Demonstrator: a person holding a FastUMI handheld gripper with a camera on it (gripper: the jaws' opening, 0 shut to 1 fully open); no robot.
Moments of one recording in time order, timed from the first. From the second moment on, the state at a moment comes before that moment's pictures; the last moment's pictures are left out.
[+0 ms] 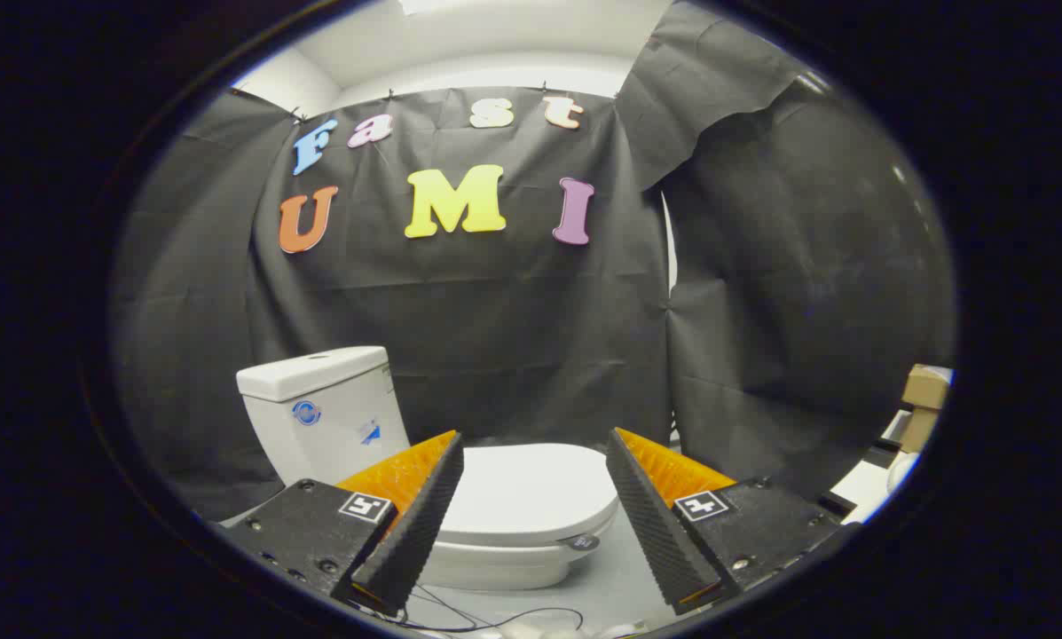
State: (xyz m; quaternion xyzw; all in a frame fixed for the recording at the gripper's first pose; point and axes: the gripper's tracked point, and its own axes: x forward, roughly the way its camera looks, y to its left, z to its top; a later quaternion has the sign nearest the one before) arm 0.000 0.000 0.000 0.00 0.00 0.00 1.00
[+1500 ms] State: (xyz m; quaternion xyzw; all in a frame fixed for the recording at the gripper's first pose) arm 0.108 -0.045 0.005 0.13 0.06 0.04 0.99
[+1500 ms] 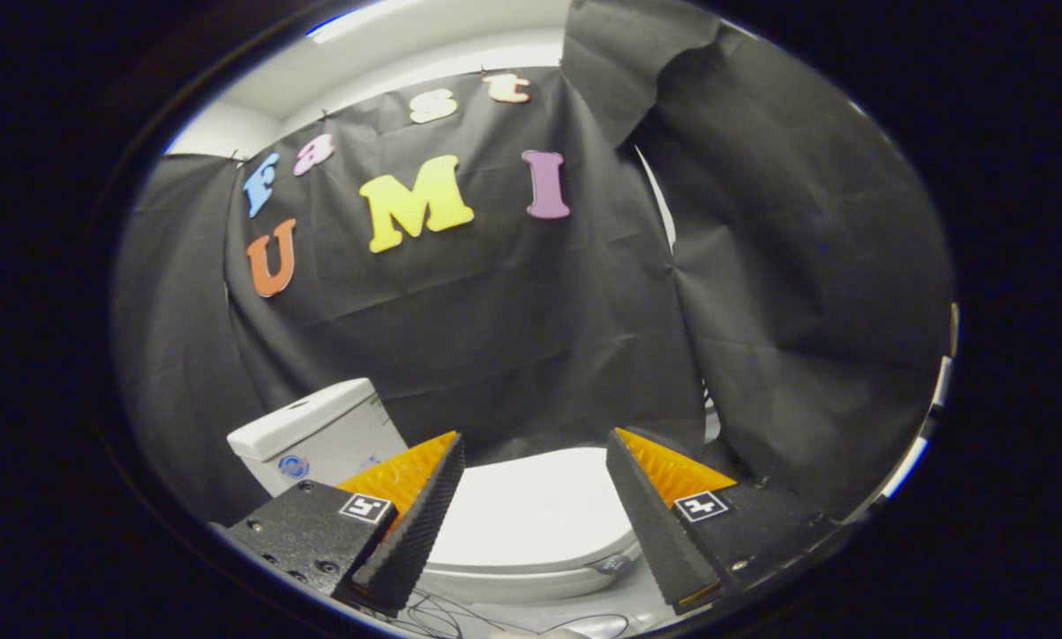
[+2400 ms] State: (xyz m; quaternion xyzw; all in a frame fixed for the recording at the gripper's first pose) arm 0.156 -0.102 -0.195 0.39 0.27 0.04 0.88
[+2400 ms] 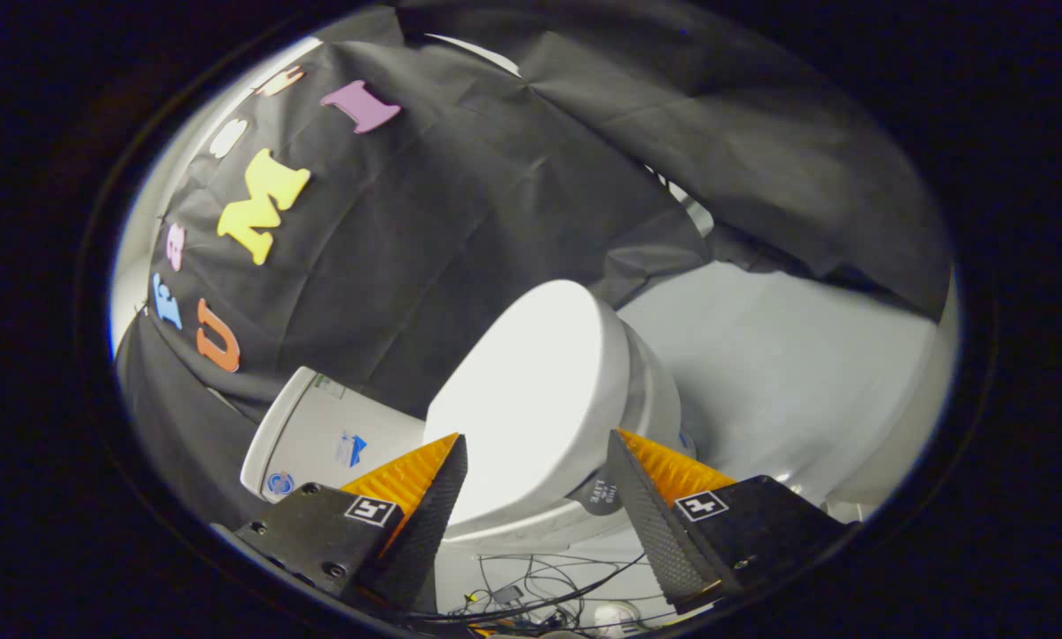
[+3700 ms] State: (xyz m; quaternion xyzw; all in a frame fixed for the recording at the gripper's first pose) arm 0.157 -0.090 -0.270 0.49 0.35 0.01 0.79
